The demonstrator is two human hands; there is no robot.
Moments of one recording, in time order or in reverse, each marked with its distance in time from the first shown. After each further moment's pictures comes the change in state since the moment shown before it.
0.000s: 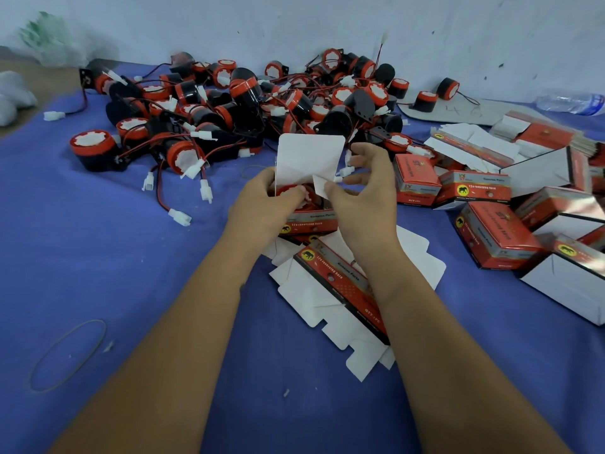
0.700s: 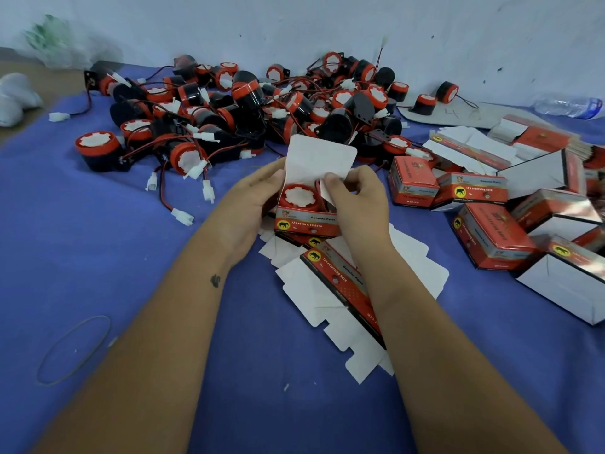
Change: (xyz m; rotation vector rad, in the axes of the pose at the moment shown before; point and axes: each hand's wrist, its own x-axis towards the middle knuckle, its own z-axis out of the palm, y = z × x) left_hand 0.003 -0.003 -0.018 -0.429 -0.228 0.001; right_hand 0.003 0.011 0.005 0.022 -0.020 0.121
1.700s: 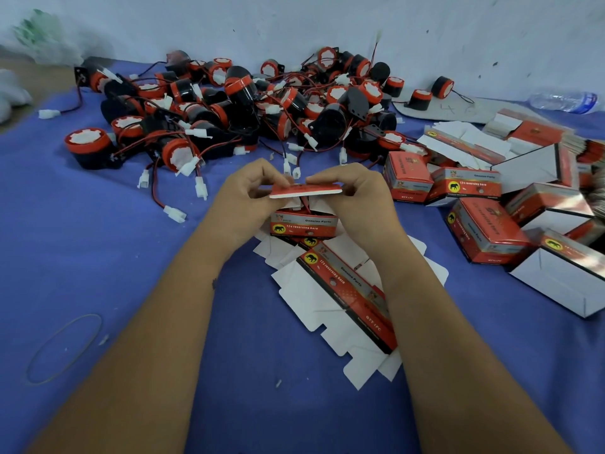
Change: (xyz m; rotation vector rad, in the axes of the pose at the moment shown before) left_hand -0.008 0.003 -0.001 0.406 0.022 0.200; right_hand -0.001 -0.011 -0.022 -0.152 -0.252 -0.210
